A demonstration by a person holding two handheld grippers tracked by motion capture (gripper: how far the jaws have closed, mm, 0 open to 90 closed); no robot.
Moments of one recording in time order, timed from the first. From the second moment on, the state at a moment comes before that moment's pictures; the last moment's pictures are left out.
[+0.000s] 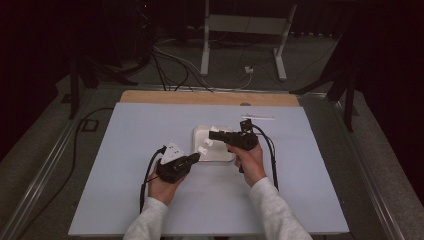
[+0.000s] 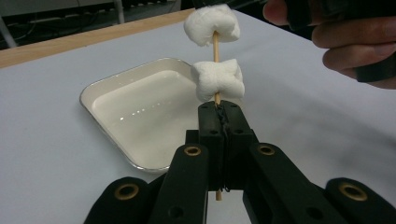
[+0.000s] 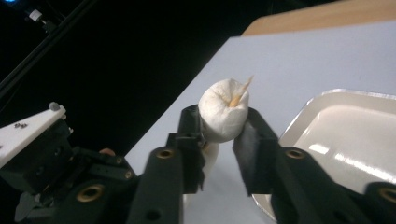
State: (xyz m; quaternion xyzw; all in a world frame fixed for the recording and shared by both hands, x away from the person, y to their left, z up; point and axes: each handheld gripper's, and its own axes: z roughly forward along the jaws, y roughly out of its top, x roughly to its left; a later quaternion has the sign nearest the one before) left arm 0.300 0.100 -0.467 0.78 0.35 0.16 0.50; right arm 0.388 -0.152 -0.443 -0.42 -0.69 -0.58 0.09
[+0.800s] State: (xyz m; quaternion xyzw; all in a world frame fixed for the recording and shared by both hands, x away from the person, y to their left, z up) left arm 0.299 0.113 -0.469 0.79 0.32 0.17 0.49; right arm 0.384 -0.160 -0.433 -0.44 -0.66 -0.60 0.06
